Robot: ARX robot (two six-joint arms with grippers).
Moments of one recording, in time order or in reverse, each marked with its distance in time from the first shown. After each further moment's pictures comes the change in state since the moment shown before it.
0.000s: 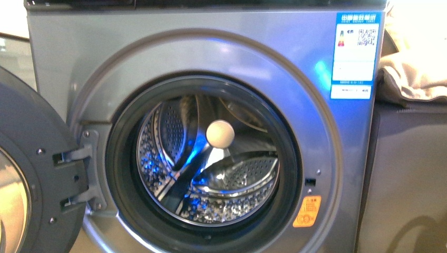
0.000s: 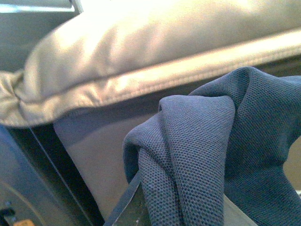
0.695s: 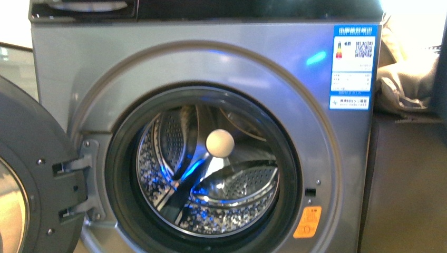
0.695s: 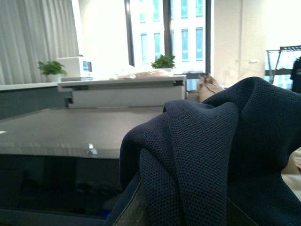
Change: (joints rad) left arm 0.000 0.000 0.000 0.000 0.000 0.000; right arm 0.435 -0.008 0.800 -0.483 0.183 -0.101
